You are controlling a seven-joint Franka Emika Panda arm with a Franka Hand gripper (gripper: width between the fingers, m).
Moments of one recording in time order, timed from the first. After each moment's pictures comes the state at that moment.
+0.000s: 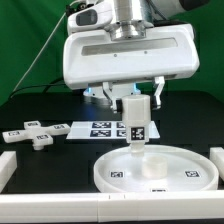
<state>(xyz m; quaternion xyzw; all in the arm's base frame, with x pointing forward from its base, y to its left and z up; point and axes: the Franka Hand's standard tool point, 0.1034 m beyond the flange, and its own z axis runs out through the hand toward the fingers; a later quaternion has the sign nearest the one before) 0.582 -0.004 0.119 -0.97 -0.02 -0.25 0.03</state>
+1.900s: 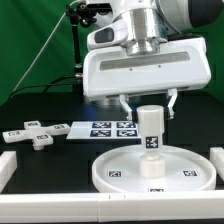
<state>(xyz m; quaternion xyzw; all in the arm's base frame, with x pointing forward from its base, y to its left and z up) 0.554 0.024 0.090 -0.97 0.02 -0.24 0.04</state>
